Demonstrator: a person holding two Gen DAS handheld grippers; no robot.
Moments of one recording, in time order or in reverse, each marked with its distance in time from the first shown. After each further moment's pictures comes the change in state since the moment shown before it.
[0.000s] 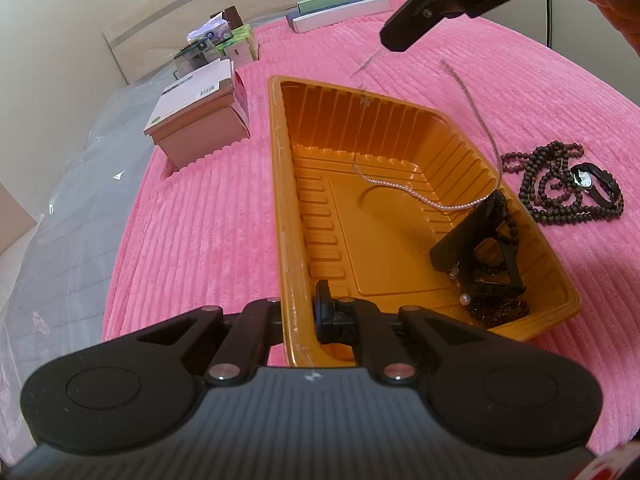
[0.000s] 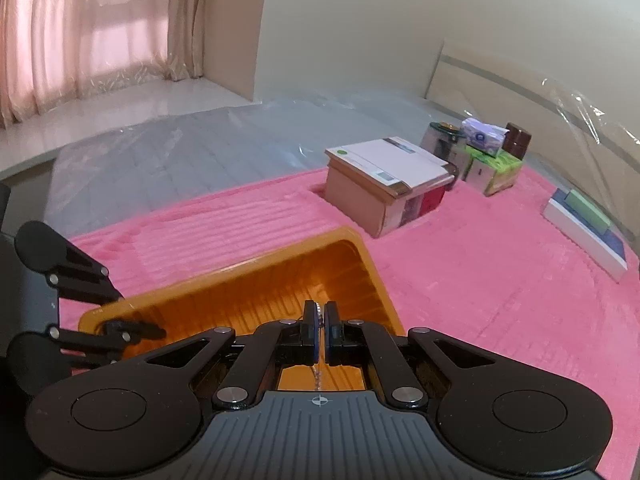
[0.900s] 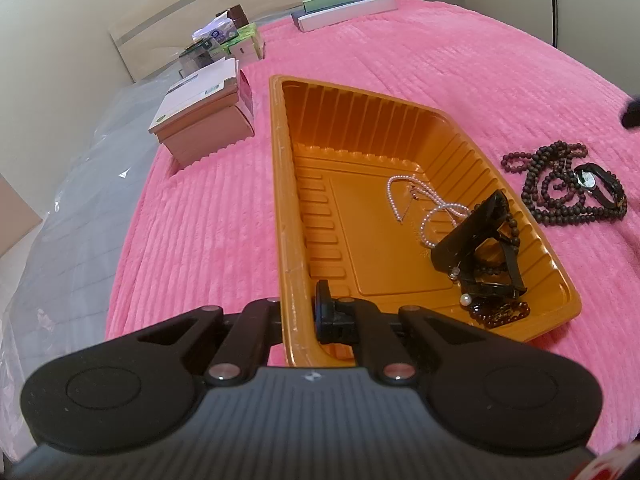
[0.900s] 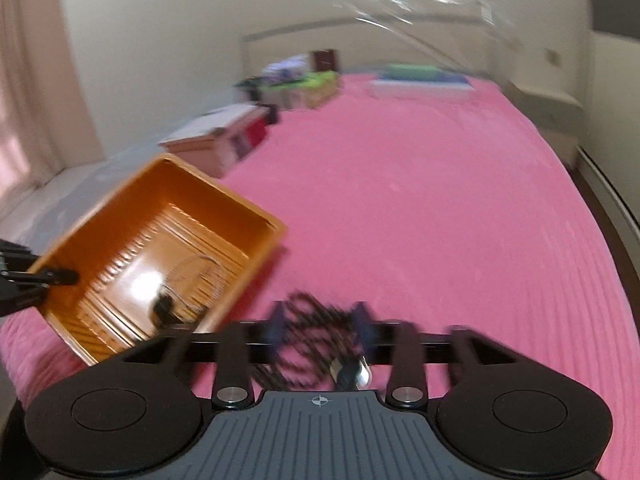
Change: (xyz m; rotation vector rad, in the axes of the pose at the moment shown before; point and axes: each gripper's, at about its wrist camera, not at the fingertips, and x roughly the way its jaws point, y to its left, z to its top) left arm -0.001 -0.003 0.000 -0.005 0.009 0.019; right arm -0.124 -0.056 -0.196 0.636 -0.021 -0.260
